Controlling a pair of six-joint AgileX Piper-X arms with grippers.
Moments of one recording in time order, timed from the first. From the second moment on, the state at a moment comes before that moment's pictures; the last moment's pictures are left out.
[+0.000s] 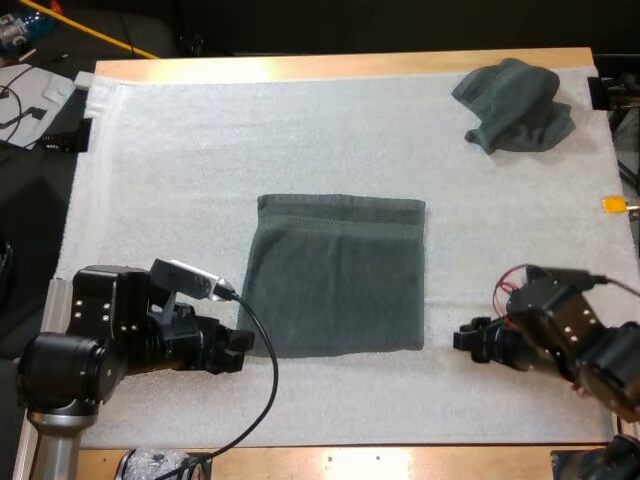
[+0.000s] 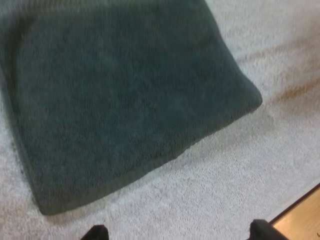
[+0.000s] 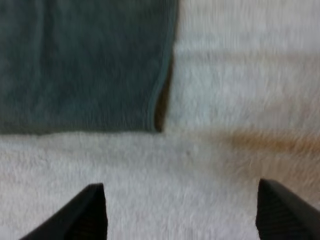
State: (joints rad) left arm -0.13 0.78 -0.95 1.38 0.51 -1.66; right arm 0.70 0.85 -0.79 1.08 0.01 -1.19
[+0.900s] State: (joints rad) left arm -0.13 0.77 -0.91 1.39 0.51 -1.66; right arm 0.70 1.06 -0.40 0.41 -0.18 -0.93
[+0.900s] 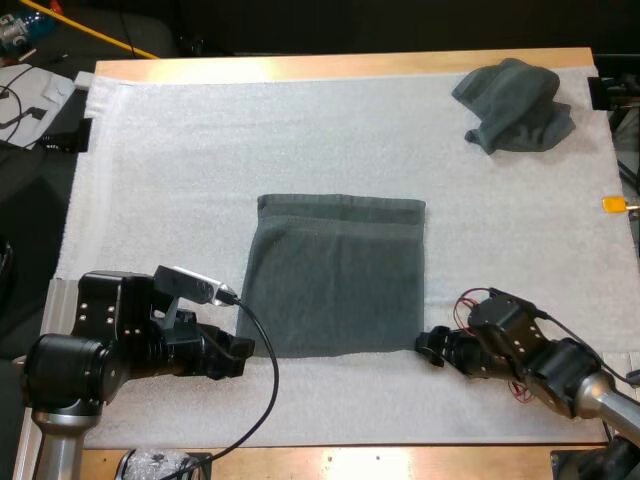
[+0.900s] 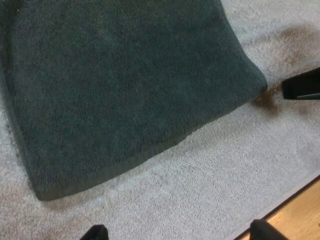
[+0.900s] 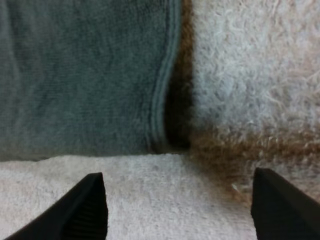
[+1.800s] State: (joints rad) left arm -0.13 0.77 -0.91 1.39 0.51 -1.66; right arm 0.70 1.32 -0.40 0.16 -0.24 -0.79
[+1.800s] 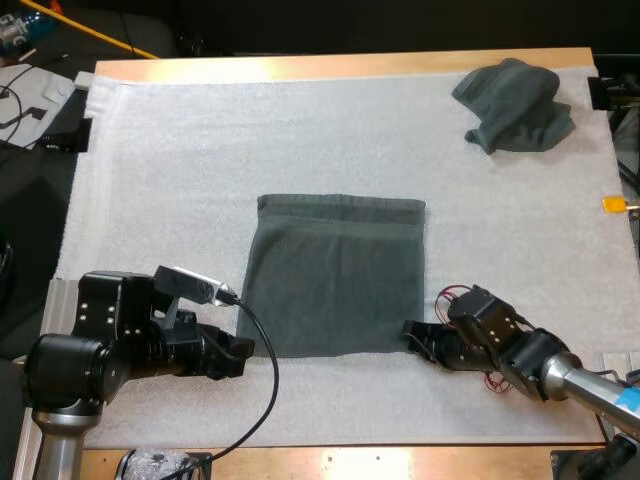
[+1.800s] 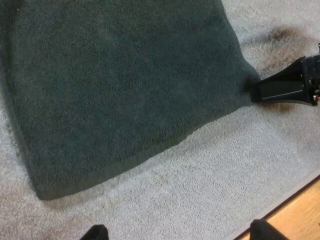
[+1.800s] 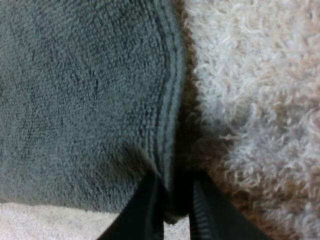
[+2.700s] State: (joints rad) left arm -0.13 0.92 -0.62 1.09 0.54 -1.70; right arm 0.70 1.17 -0.40 0.39 -0.16 -0.93
